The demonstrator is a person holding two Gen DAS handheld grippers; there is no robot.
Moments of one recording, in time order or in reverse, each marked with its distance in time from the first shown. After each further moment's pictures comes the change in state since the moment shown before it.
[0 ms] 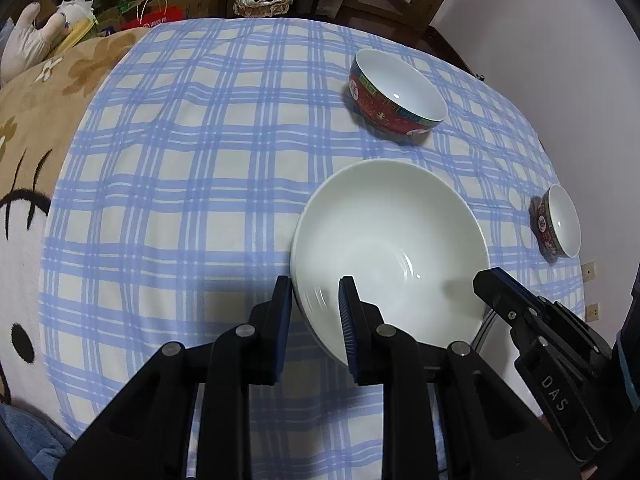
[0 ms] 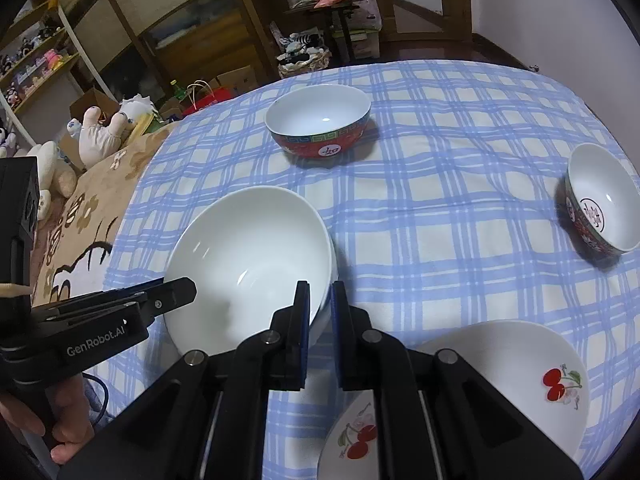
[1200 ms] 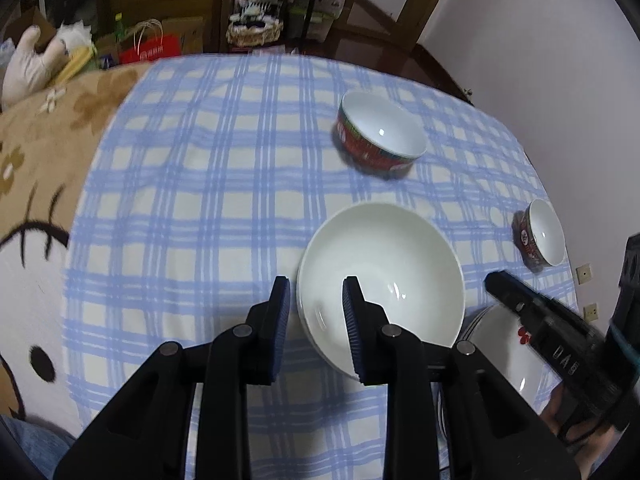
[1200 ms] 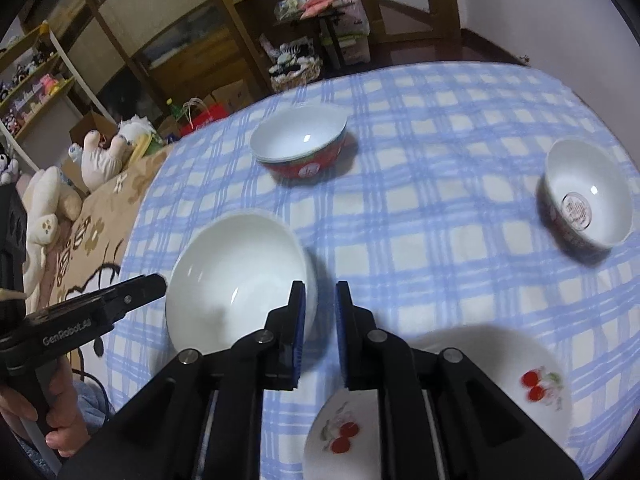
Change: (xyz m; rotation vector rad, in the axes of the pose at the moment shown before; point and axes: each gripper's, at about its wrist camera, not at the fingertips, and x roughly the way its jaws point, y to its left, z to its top) left arm -0.036 -0.004 0.010 0.057 -0.101 0.004; right arm -0.027 -0.027 0.013 0.072 -0.054 0.029
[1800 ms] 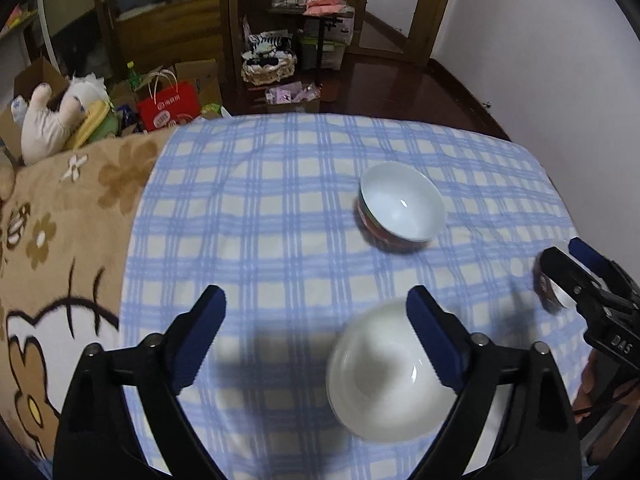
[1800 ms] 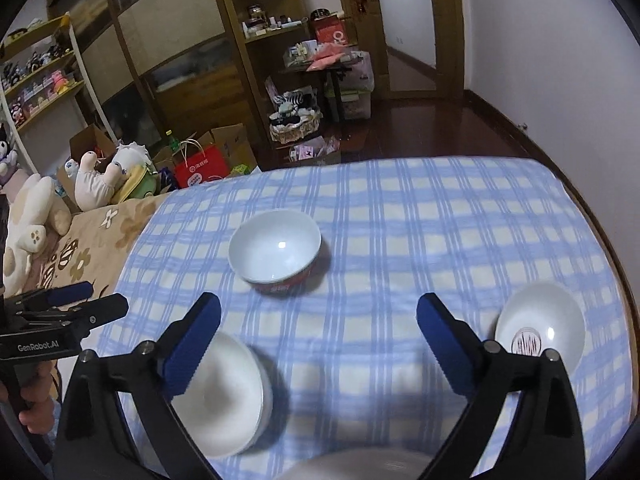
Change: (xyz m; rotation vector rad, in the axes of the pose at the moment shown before) left arm -0.014 -0.009 0.074 0.058 -0.081 0.132; right arm -0.013 -0.003 0.089 -0.136 -0.135 -0.054
